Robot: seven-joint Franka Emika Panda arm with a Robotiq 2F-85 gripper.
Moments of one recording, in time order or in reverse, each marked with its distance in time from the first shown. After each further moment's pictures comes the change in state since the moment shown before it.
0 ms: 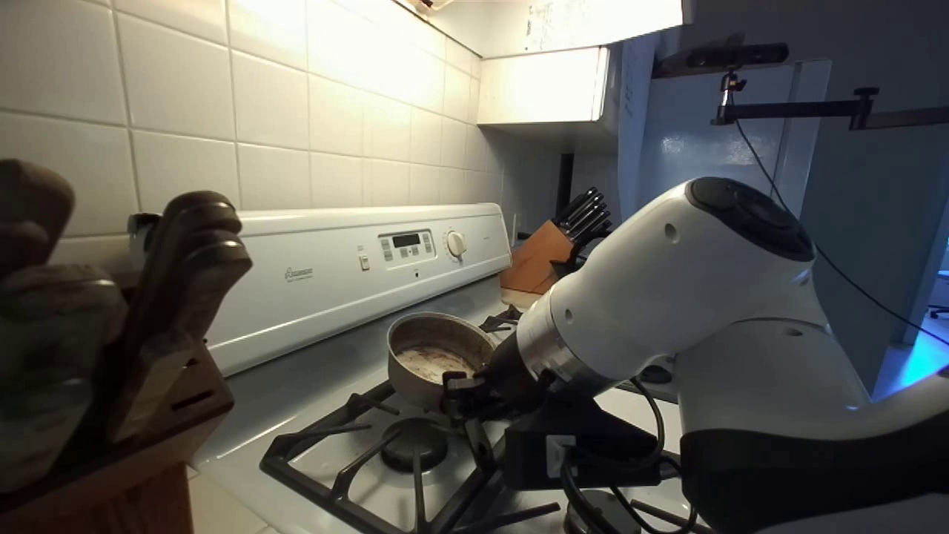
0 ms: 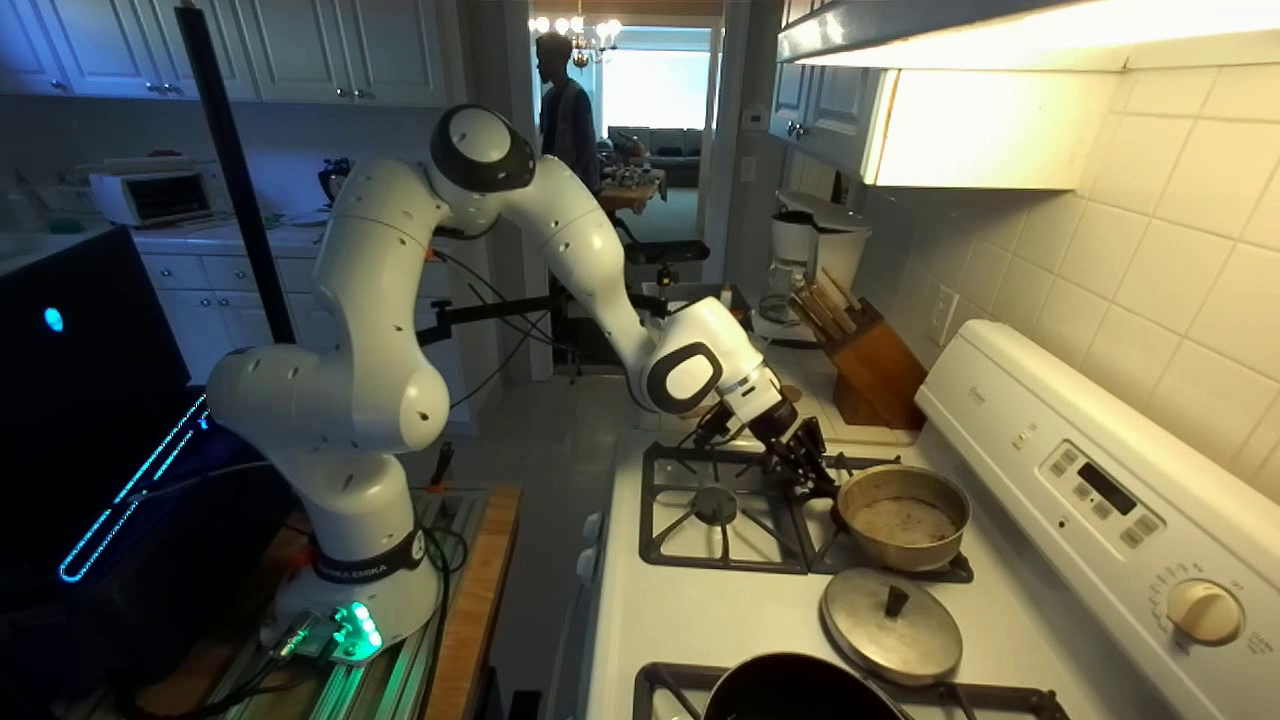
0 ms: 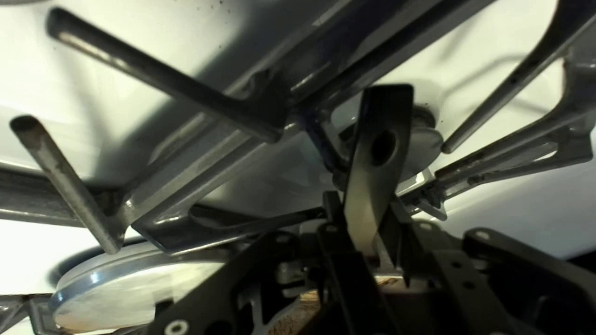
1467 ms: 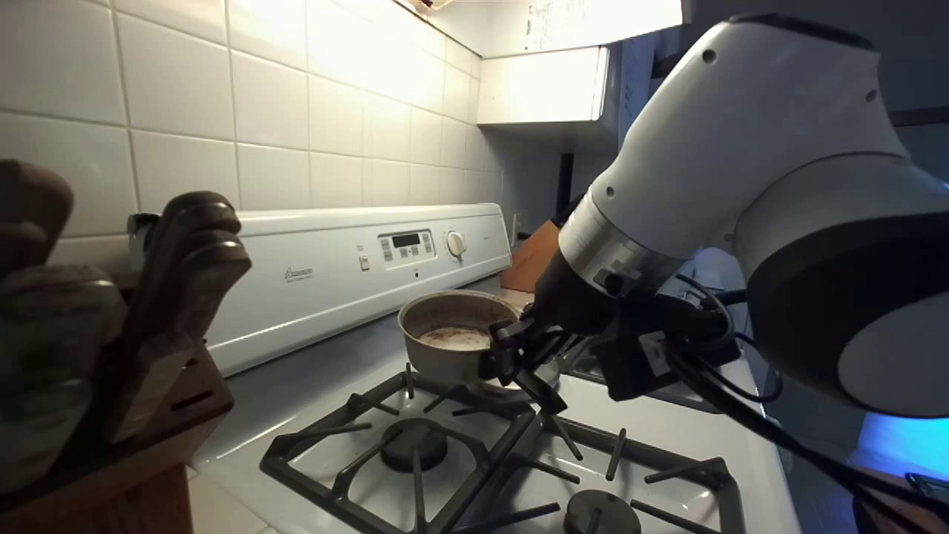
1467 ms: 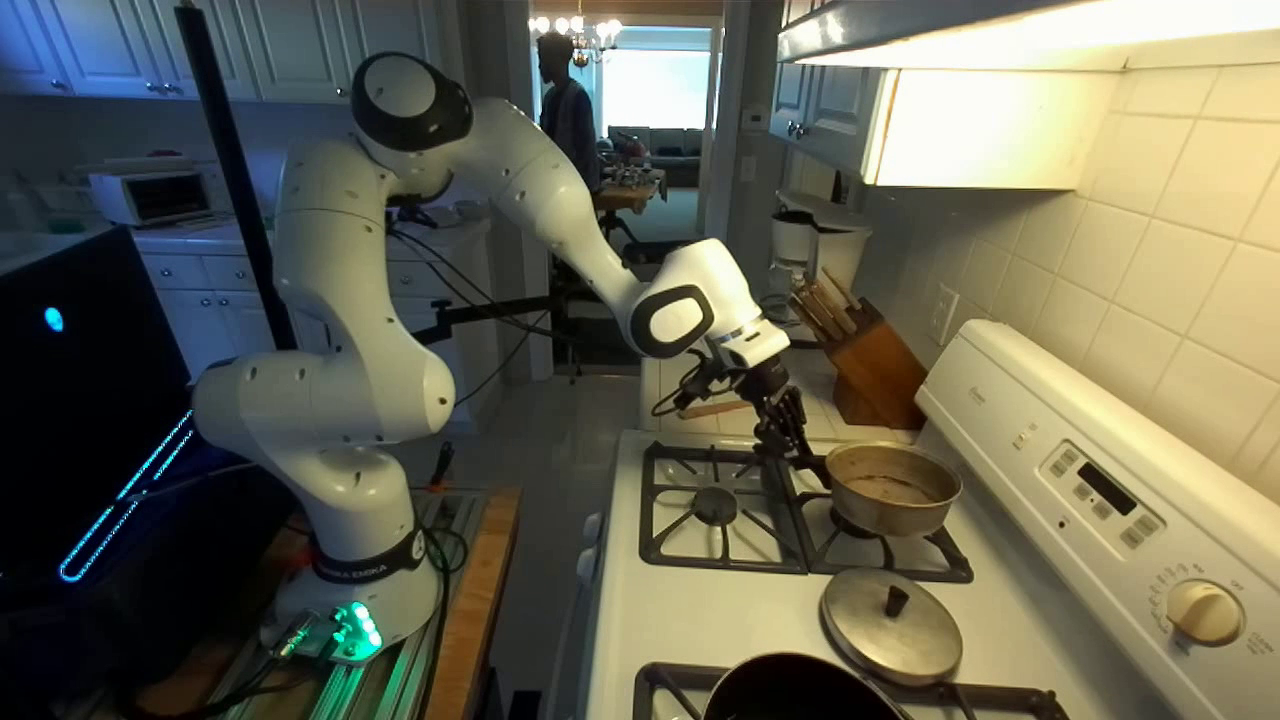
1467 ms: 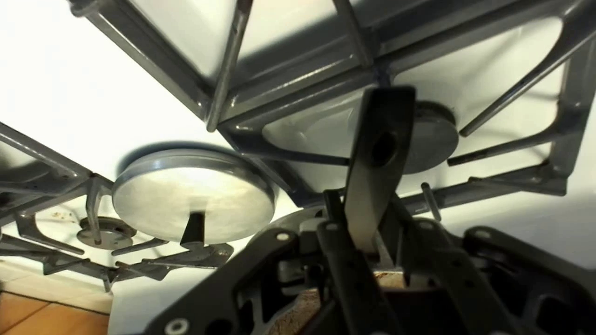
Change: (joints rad) arm 0.319 0.167 -0.344 -0.089 -0.010 -0.292 -0.400
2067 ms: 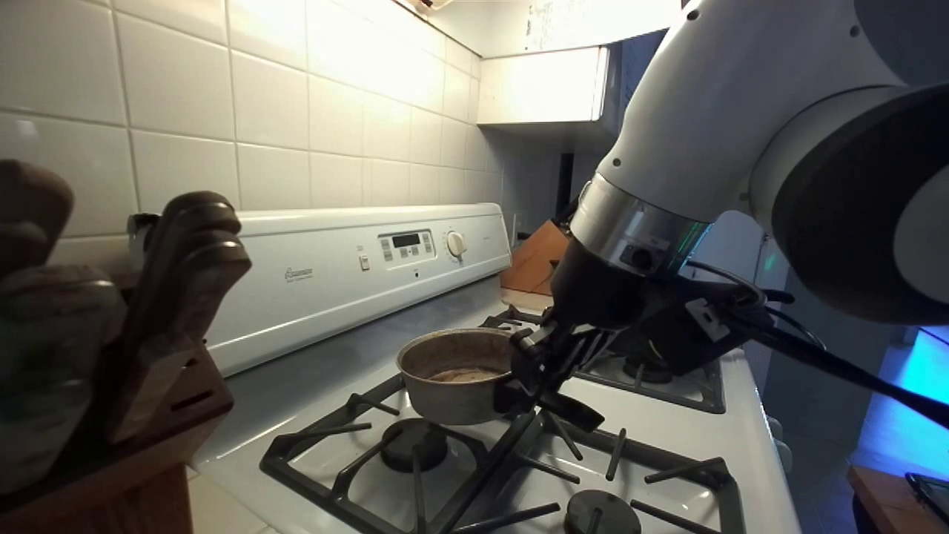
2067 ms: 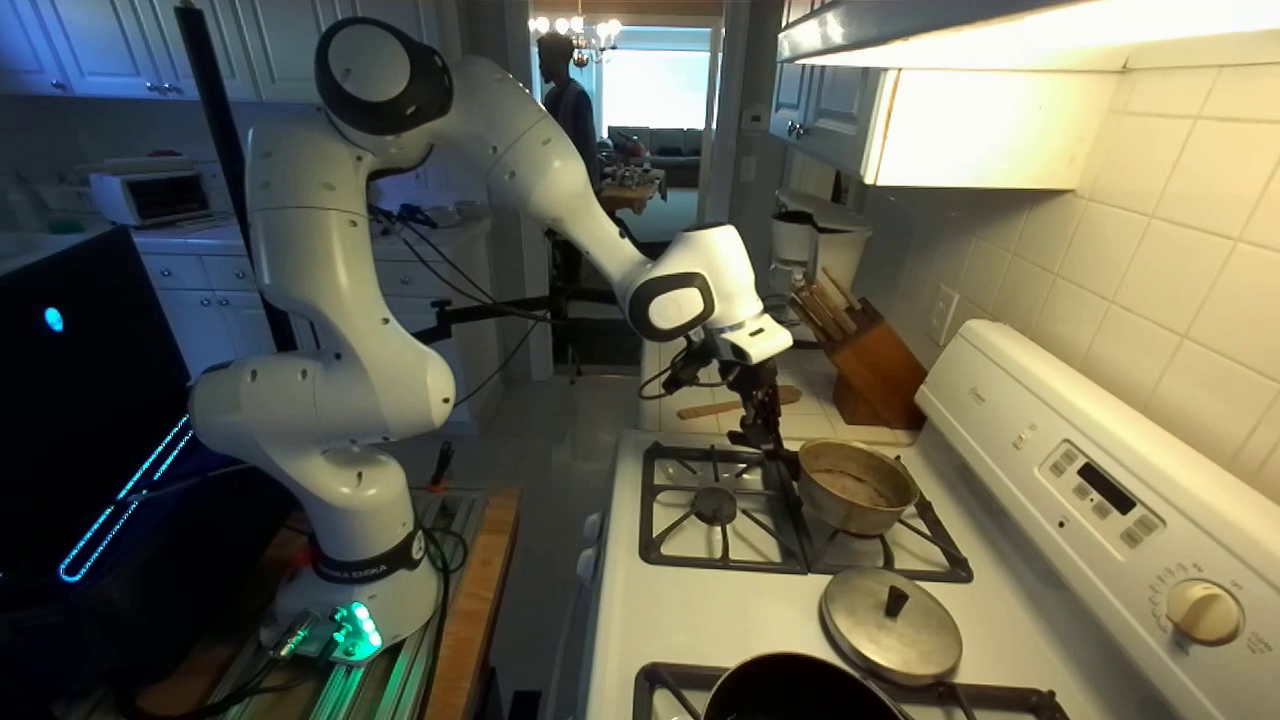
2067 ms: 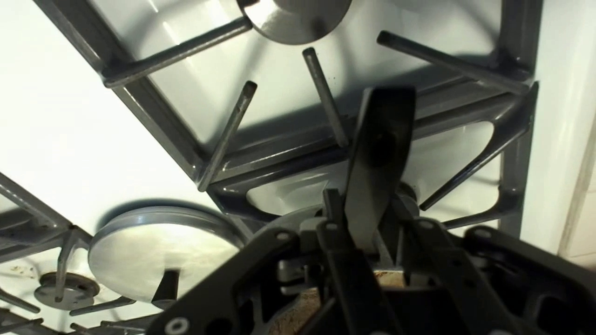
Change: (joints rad) arm 0.074 0.187 -0.069 -0.002 0.002 -0.141 -0.160
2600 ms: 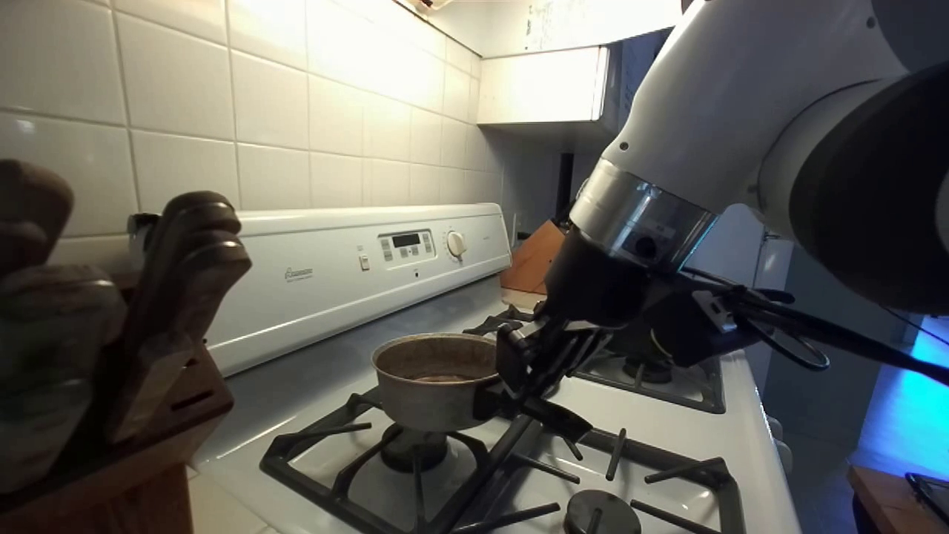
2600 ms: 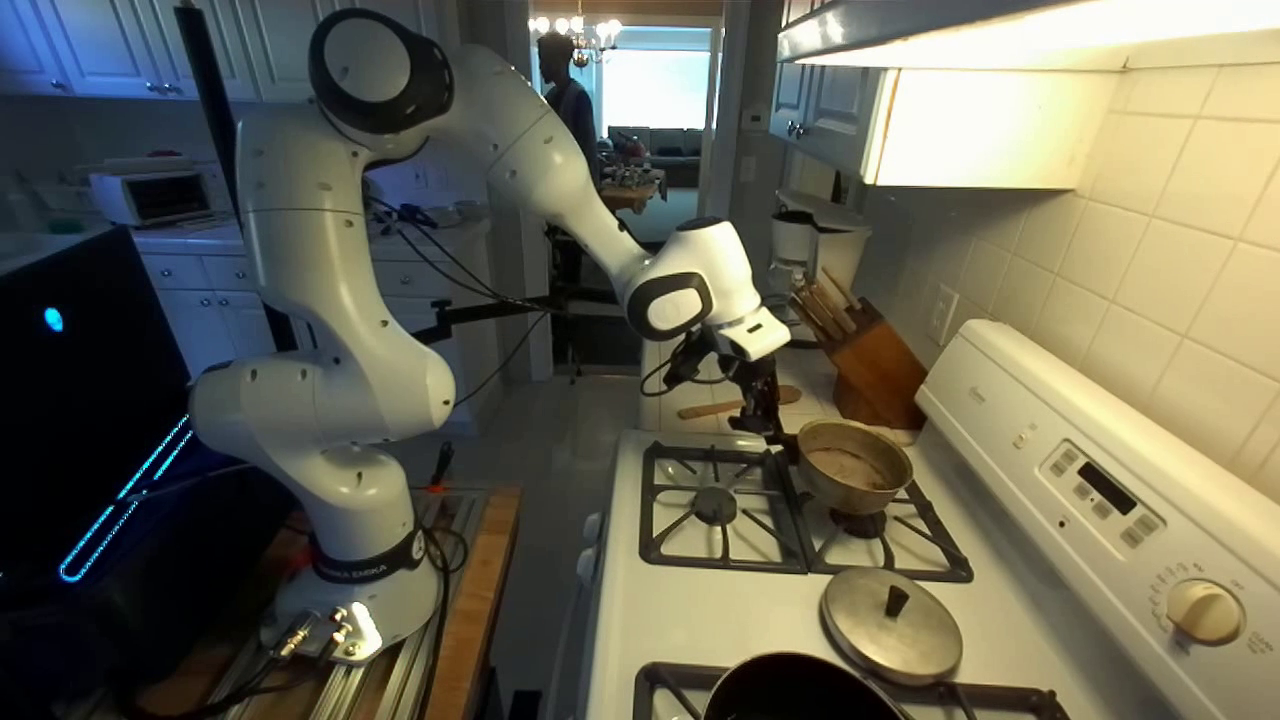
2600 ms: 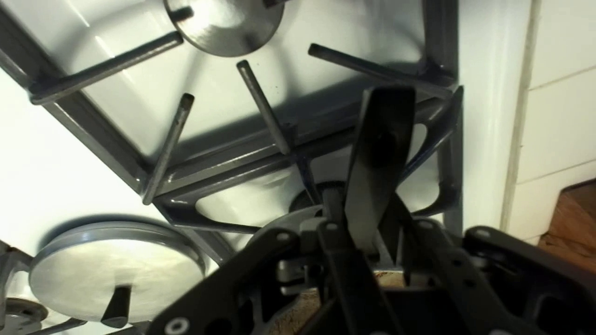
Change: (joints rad) arm -0.012 0.088 0.042 -0.002 0.011 0.081 0.001
